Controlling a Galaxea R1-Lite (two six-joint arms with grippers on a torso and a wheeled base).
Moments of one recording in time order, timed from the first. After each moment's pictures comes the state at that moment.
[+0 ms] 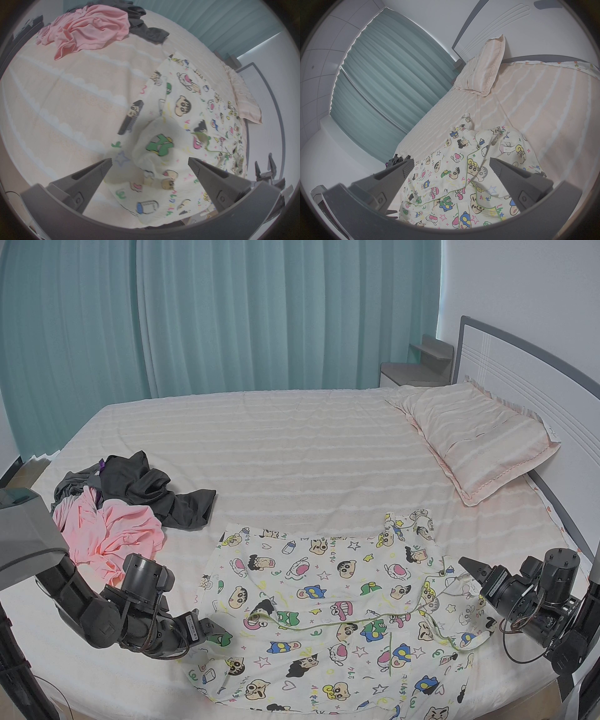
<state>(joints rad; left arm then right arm) -0.31 1.96 -0.49 -0.43 -0.13 -0.72 0.26 1.90 -0.02 -1.55 -0.06 0.80</state>
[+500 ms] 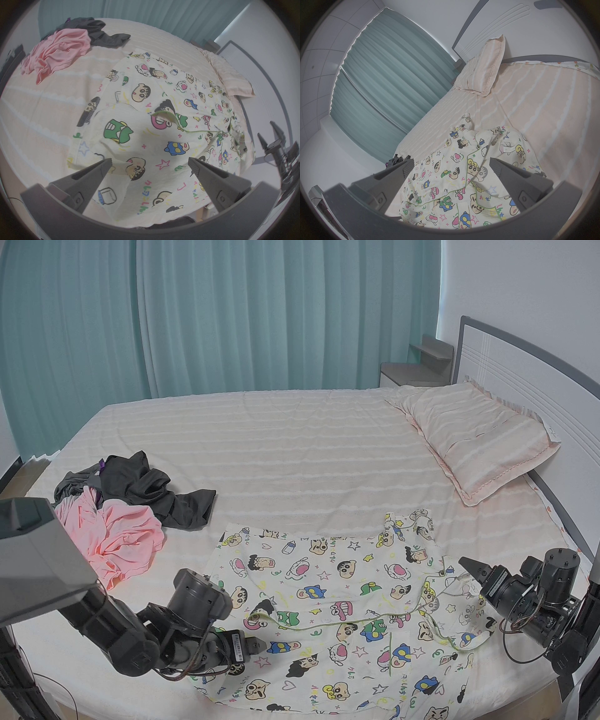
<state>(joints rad) -0.60 1.97 -0.54 -0.43 0.06 -0.72 0.26 1.90 -0.02 -1.55 -0.06 0.80</state>
